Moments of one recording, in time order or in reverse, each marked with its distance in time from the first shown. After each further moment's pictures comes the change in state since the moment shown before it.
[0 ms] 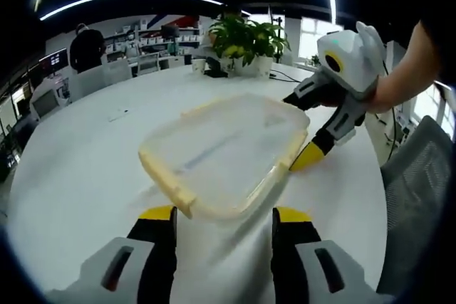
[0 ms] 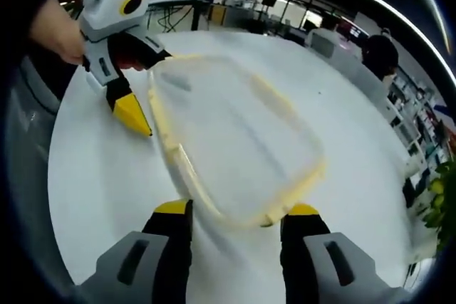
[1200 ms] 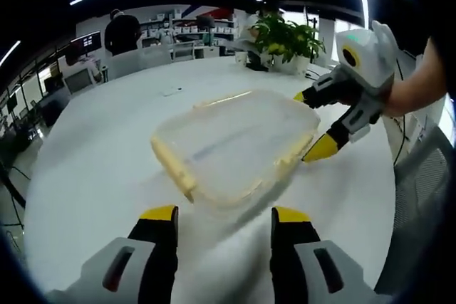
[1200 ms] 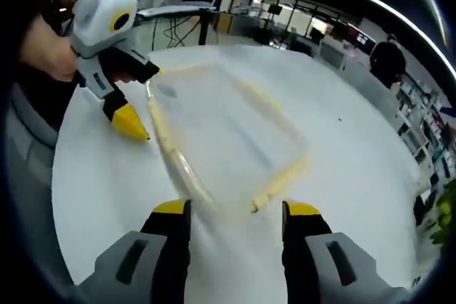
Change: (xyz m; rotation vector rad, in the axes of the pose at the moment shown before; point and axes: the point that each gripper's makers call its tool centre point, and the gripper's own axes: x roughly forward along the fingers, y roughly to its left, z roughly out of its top) left arm -0.065 0.055 -0.037 -0.139 0.049 0.181; right arm 0.020 0.021 0.058 0.066 -0.059 0.022
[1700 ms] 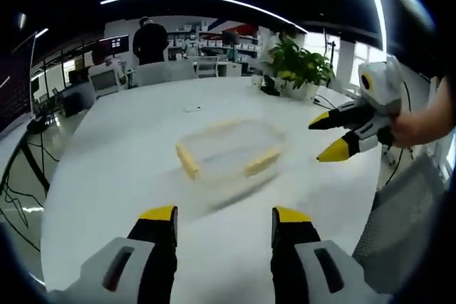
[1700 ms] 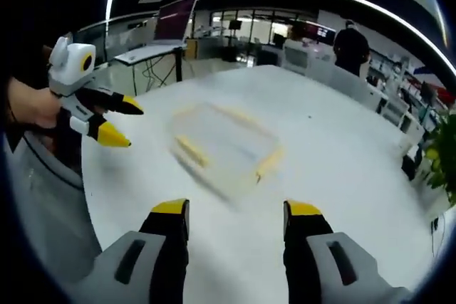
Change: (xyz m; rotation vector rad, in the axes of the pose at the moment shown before) left arm -0.093 -0.025 0.014 -0.108 -0.124 0.099; right arm -0.089 0.030 0.009 0.195 -0.138 -0.085
